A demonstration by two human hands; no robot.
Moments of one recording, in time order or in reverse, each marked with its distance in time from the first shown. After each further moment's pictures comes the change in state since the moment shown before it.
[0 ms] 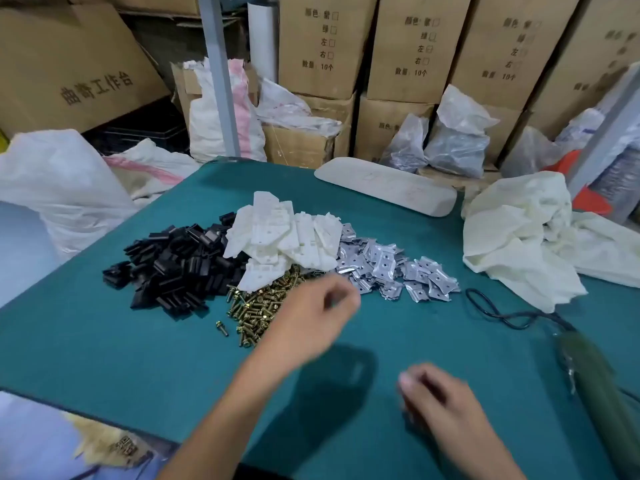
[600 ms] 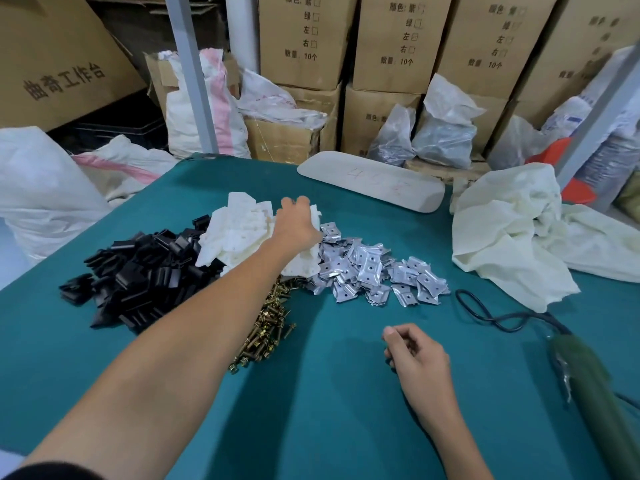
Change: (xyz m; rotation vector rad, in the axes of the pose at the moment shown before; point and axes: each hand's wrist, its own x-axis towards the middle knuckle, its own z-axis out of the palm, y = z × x) left_hand 0.211 -0.053 -0.018 0.676 0.133 -0.267; right_hand 0.065 0.002 0.009 -0.105 0.372 0.083
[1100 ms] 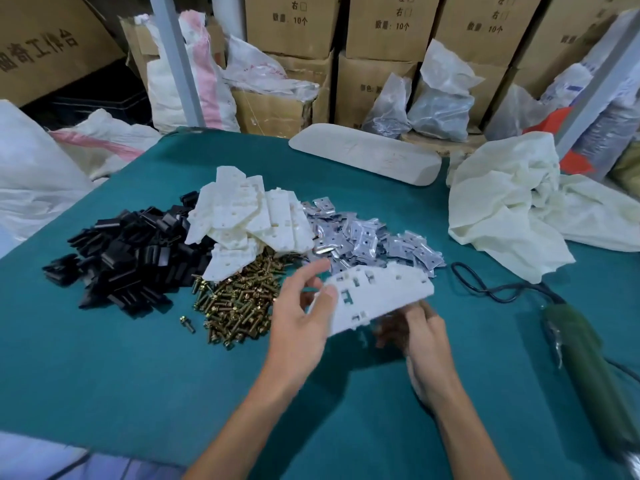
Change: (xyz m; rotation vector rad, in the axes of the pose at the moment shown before) left_hand -0.221 0.001 0.029 -1.119 0.071 0.042; right_hand -0.002 -0.012 0.002 0.475 -0.029 0.124
